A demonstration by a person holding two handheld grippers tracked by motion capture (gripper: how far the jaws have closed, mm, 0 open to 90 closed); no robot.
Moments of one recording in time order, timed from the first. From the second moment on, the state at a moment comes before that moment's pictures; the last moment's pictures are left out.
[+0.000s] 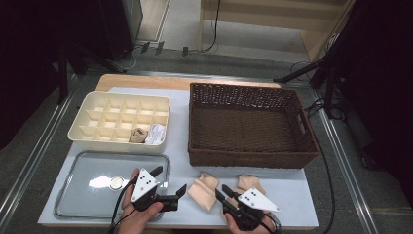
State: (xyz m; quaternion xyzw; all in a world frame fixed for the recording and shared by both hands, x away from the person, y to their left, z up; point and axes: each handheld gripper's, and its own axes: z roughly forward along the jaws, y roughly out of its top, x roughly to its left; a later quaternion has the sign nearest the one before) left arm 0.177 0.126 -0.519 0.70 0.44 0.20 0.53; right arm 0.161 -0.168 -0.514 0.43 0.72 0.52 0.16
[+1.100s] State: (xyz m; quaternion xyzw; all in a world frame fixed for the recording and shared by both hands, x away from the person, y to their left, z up) left arm 0.173 0.131 -0.520 0.70 0.45 0.21 0.51; right arm 0.178 -0.249 -0.519 0.47 0.70 0.49 0.22
